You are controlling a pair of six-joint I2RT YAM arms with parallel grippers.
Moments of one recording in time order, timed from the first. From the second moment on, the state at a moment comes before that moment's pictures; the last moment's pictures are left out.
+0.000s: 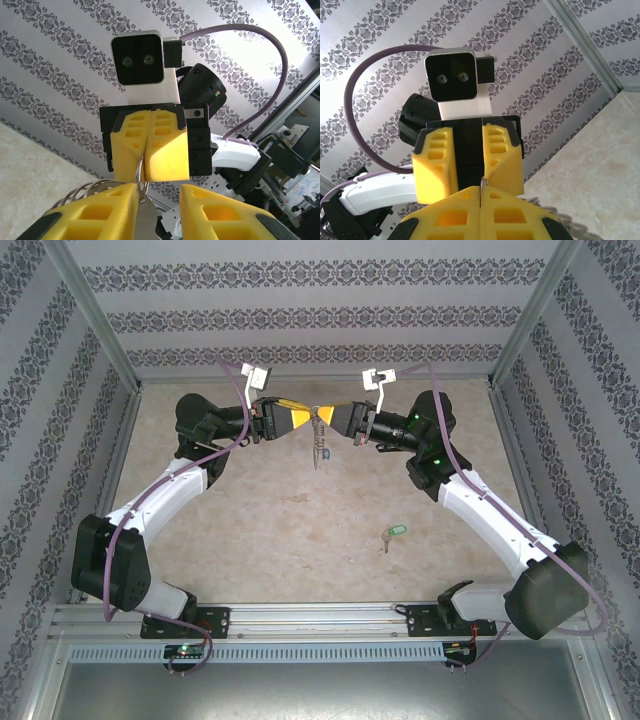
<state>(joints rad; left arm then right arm) -0.33 1.46 1.09 0.84 1.15 -1.08 0.47 1.30 1.09 0.37 -0.82 0.86</state>
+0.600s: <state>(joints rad) -0.35 1.46 1.09 0.77 1.14 -1.03 0.48 1.28 1.07 0.36 -0.82 0.84</state>
